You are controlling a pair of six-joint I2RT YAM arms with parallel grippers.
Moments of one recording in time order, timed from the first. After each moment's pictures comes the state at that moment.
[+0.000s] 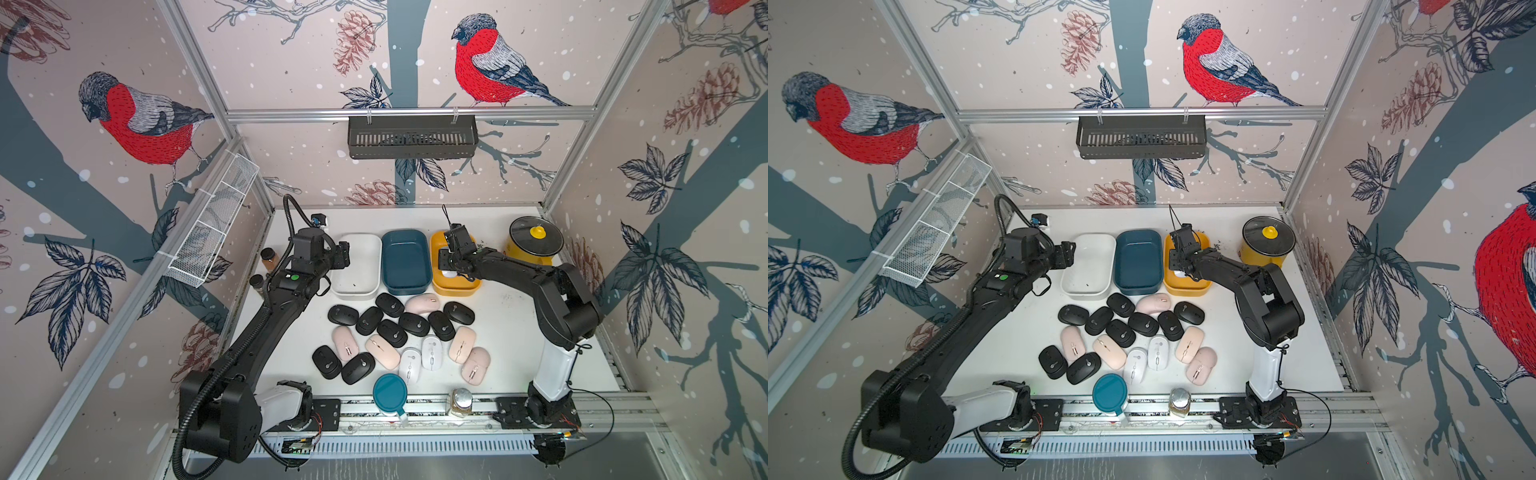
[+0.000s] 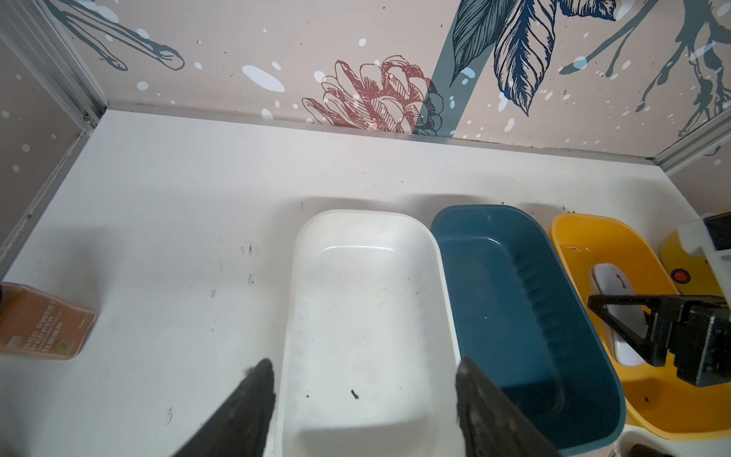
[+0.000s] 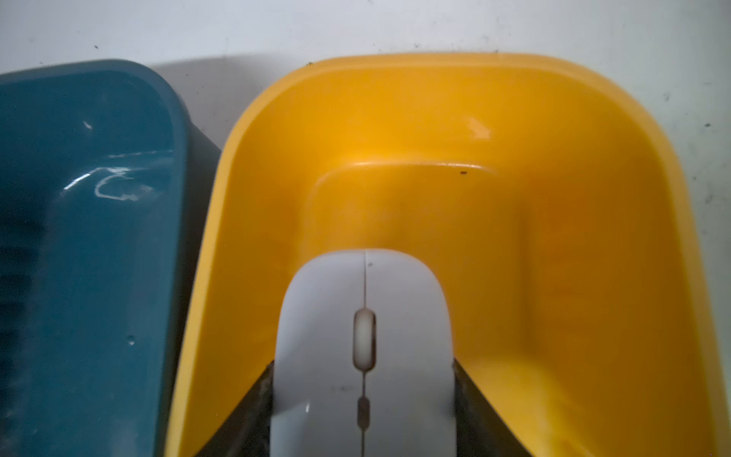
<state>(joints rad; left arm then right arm) -0.22 1.21 0.94 -0.26 0.00 -0.23 0.49 1.89 1.21 -0.22 0.17 0.40</state>
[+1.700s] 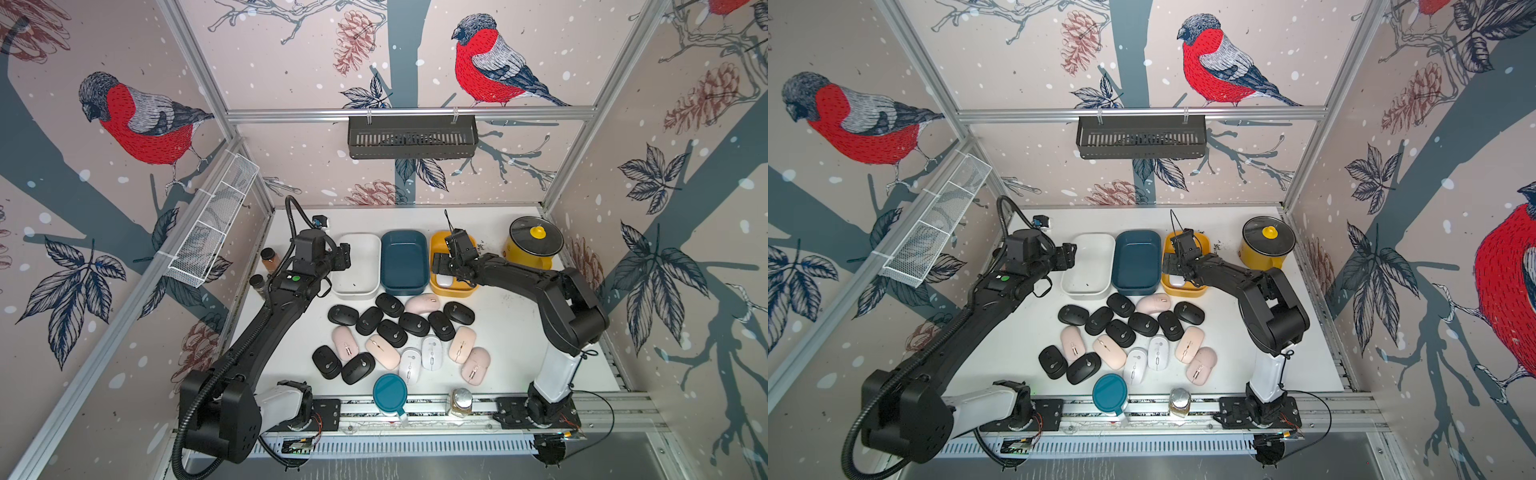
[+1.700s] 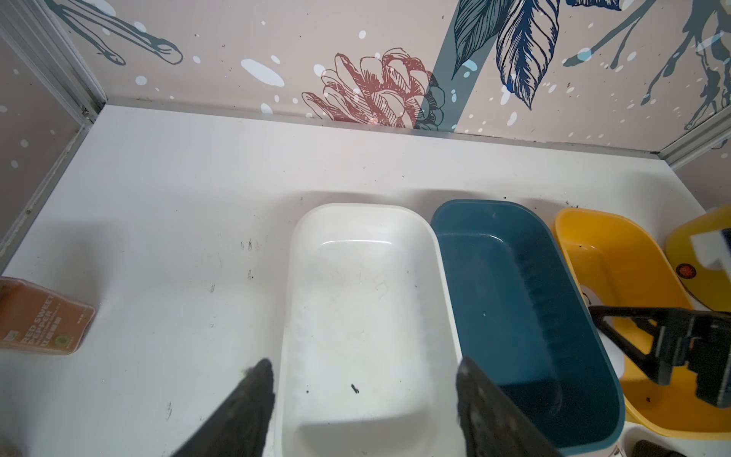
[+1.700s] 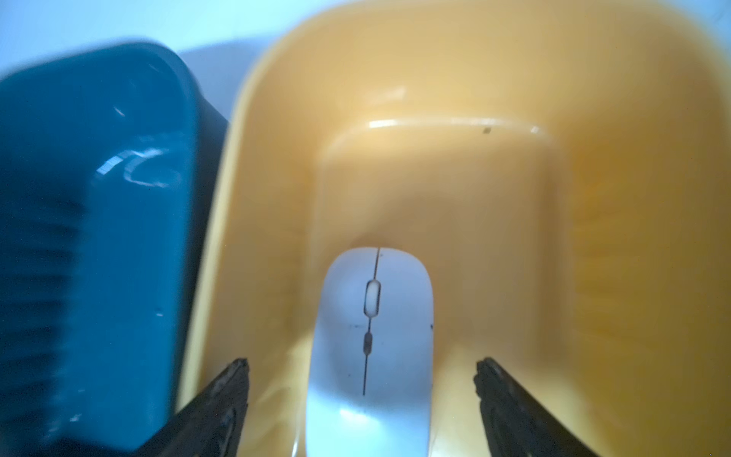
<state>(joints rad) -0.23 1.21 0.93 -0.26 -0.01 -0.23 0.51 1.81 1.14 -0.19 0.13 0.50</state>
